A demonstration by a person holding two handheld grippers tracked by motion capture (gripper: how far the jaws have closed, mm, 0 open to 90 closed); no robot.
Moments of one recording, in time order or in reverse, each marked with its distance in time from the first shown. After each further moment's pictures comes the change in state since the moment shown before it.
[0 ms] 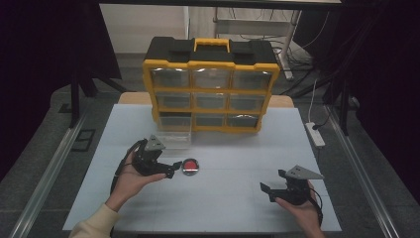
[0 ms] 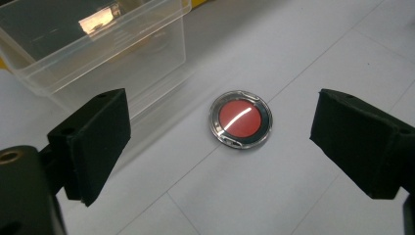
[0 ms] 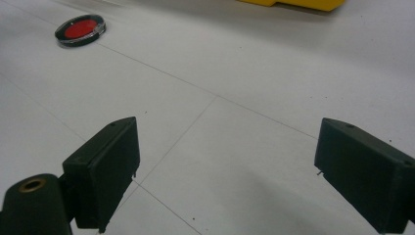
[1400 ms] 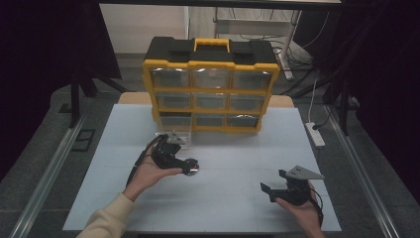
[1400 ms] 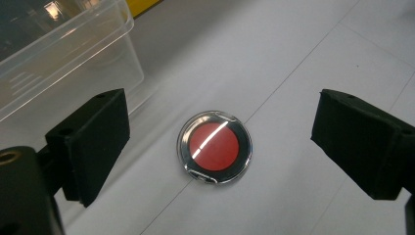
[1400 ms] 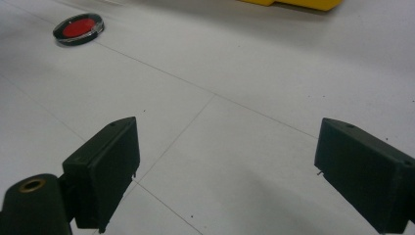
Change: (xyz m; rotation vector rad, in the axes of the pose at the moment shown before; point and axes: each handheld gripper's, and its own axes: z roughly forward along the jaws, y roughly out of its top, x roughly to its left) left arm -0.012 0.027 0.043 0.083 -0.084 0.032; right arm 0.000 -0.001 -0.001 0.003 -0.007 -0.003
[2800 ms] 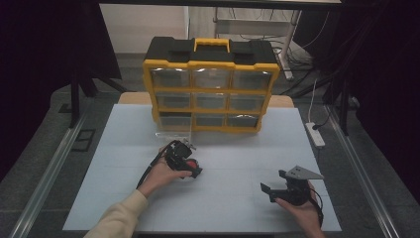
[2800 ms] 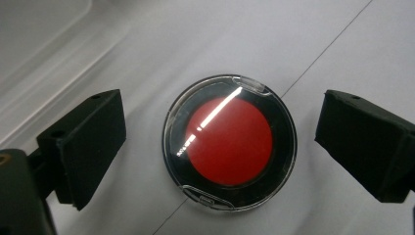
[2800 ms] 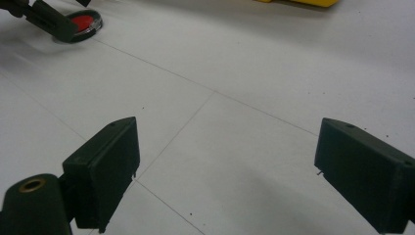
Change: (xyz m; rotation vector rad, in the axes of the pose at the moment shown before) left arm 0.004 -0.010 0.072 0.219 -0.007 -0.017; right arm 0.000 -0.001 0.000 0.008 -0.001 -0.002
